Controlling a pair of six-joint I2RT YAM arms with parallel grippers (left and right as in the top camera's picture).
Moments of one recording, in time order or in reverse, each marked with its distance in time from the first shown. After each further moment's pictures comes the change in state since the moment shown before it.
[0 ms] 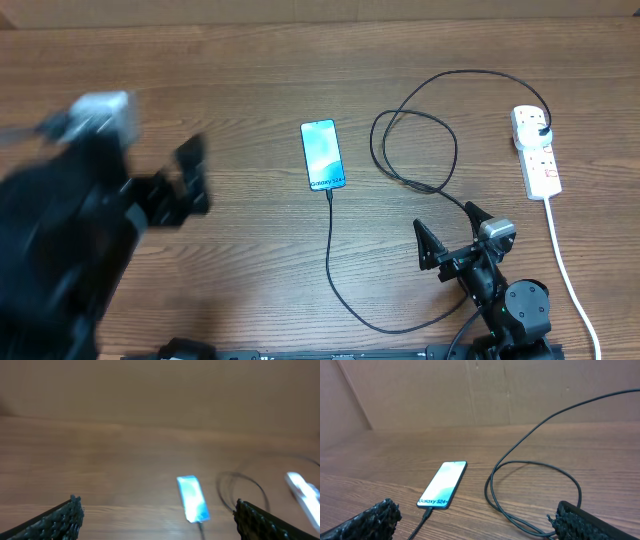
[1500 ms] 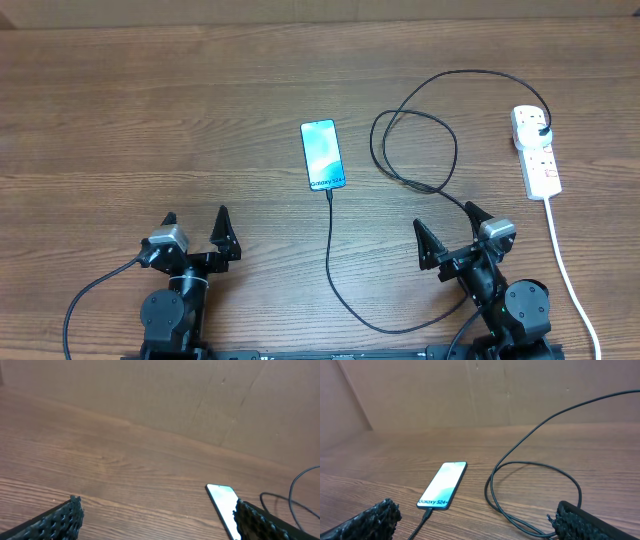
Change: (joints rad) left arm 0.168 -0.977 -1.720 1.118 0.086 -0.063; right arm 0.000 0.000 -0.003 0.005 0.000 0.000
